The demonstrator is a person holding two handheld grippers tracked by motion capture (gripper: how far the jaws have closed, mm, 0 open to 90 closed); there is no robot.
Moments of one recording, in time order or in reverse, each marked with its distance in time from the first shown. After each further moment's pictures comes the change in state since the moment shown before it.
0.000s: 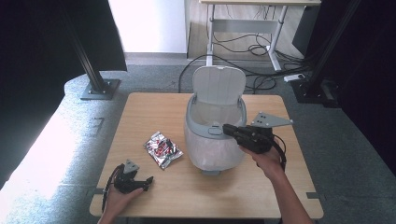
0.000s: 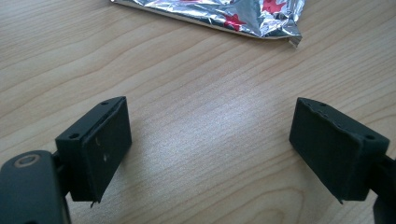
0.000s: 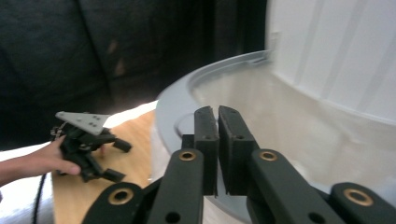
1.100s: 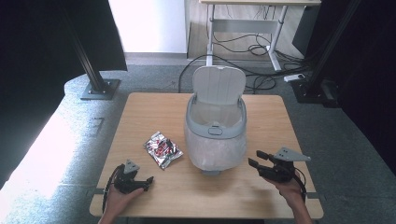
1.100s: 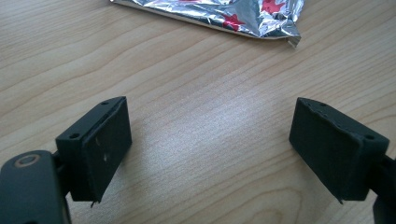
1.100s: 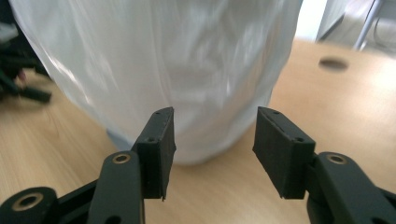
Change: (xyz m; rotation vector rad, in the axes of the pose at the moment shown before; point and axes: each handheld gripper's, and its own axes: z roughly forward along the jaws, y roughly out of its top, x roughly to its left) left arm -0.001 0.000 0.000 -0.001 0.000 -0.001; right arm -0.041 -0.143 -0.046 0.133 -0.180 0.096
